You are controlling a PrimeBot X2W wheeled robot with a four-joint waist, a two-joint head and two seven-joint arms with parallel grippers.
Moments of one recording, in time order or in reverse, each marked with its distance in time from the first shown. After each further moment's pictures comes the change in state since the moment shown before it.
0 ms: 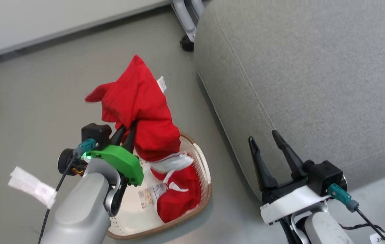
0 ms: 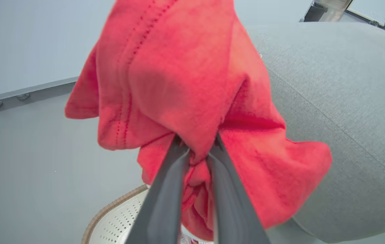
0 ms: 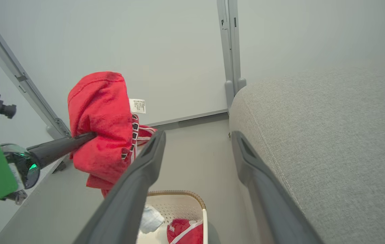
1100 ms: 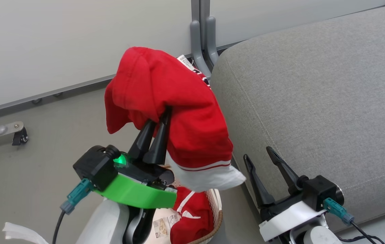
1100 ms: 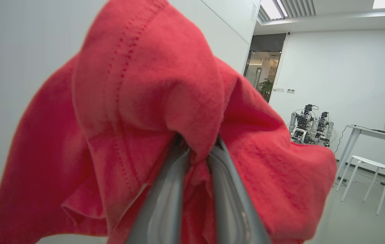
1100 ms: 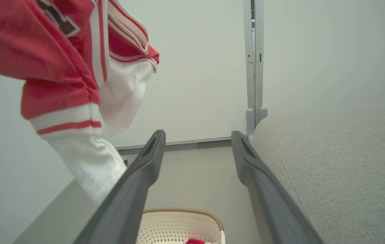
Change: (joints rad) left arm 0.373 -0.107 0.229 -0.834 0.165 -0.077 -0.002; right arm 0.065 -0.032 0.053 -0.016 -0.002 0.000 0.000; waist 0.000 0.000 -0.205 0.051
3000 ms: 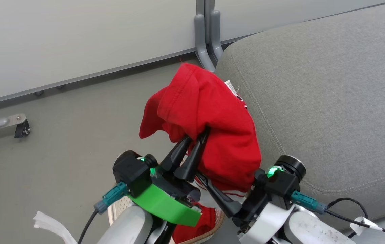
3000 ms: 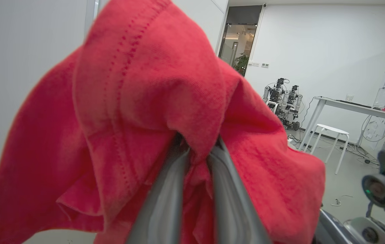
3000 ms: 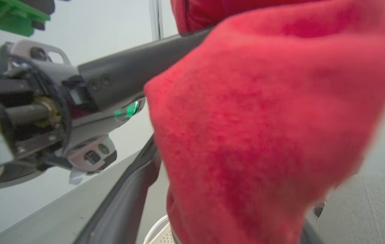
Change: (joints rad) left arm -0.042 0.046 -0.201 0.044 -0.047 -0.001 0.000; right arm -0.255 -0.239 0.451 -0.083 0.156 0.000 0.000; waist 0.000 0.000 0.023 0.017
